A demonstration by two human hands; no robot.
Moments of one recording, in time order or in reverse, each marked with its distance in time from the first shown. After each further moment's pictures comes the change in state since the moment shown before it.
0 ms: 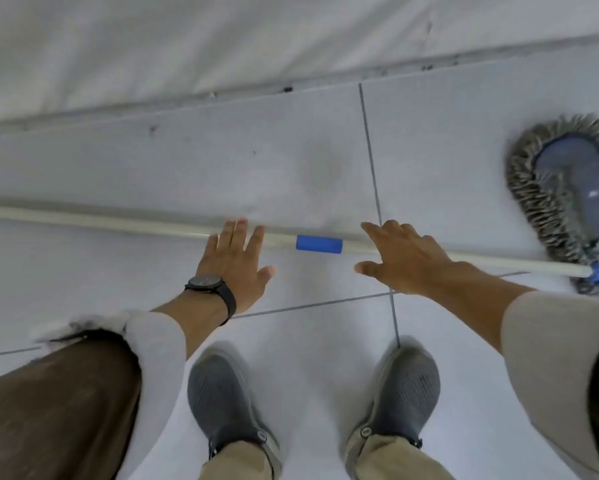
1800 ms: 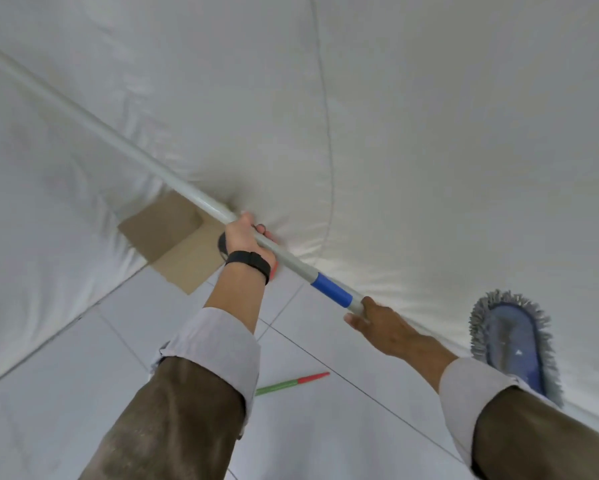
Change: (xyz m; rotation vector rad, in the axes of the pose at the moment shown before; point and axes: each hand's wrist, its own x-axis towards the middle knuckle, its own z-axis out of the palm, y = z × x) left_hand -0.995 -0.201 -0.441 -2.577 1.531 -0.311; right_hand -0.706 -0.559 -0.285 0.029 0.183 -0.818
